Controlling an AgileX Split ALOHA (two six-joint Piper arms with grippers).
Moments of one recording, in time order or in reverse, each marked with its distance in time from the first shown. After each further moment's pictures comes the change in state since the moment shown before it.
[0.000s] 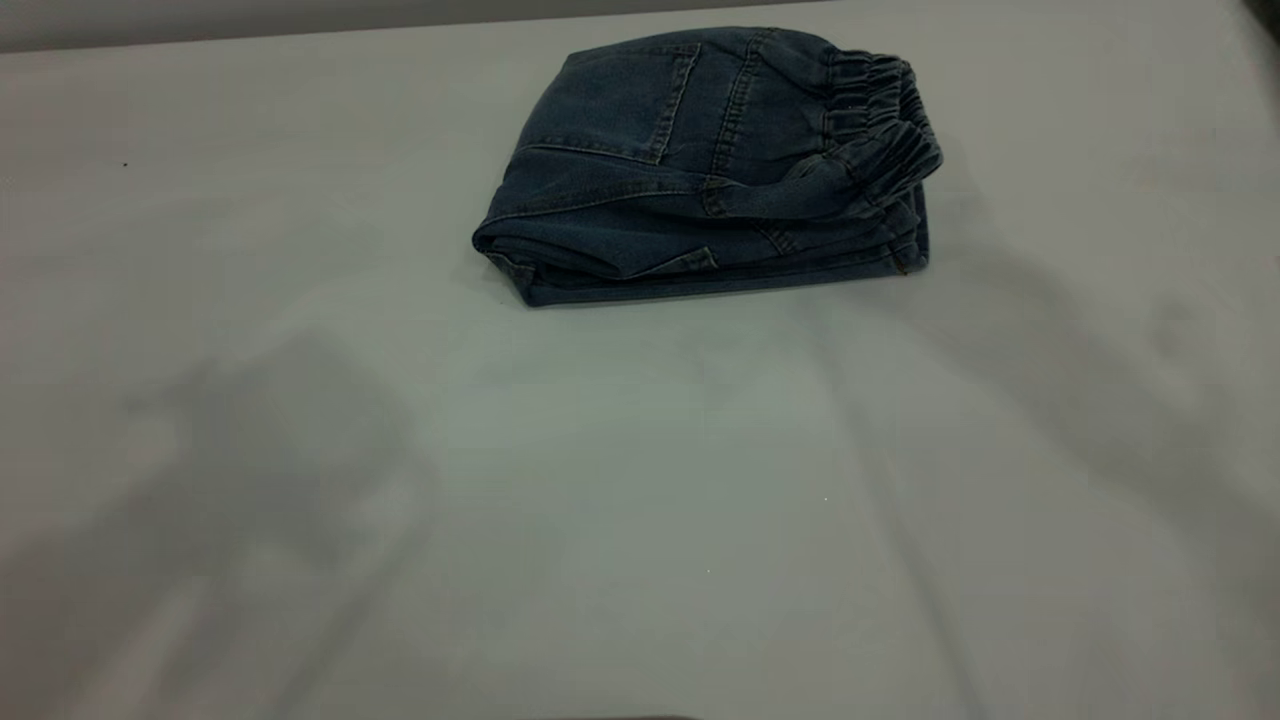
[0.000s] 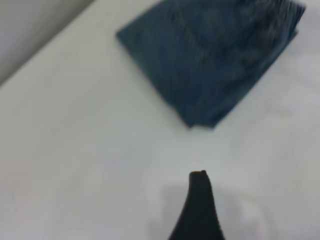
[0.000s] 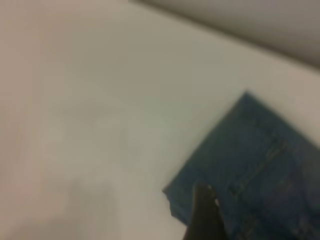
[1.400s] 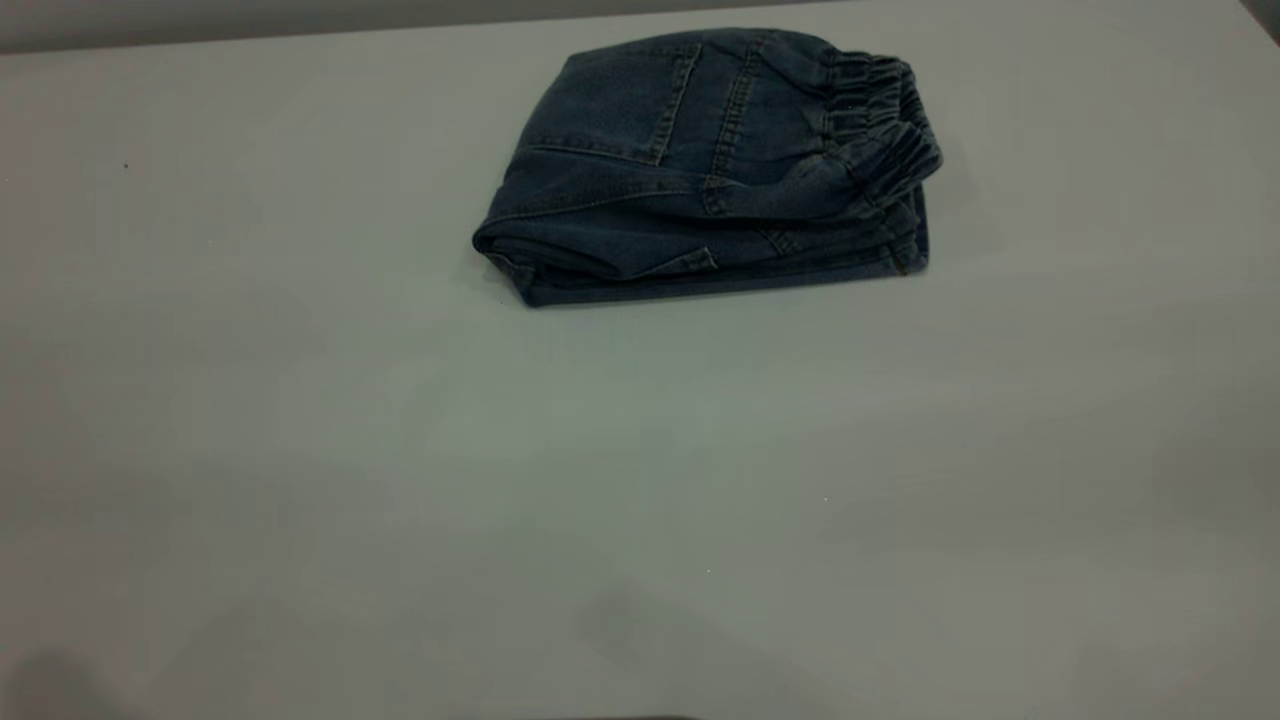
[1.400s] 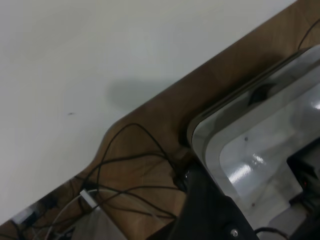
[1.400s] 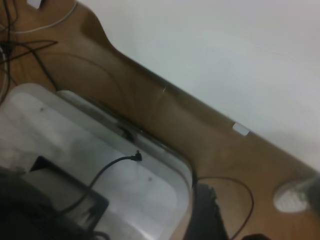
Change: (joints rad) left arm 0.000 -0.558 0.826 0.066 0.090 -0.242; right arm 0.000 -1.344 1.830 -0.061 -0.100 -0.116
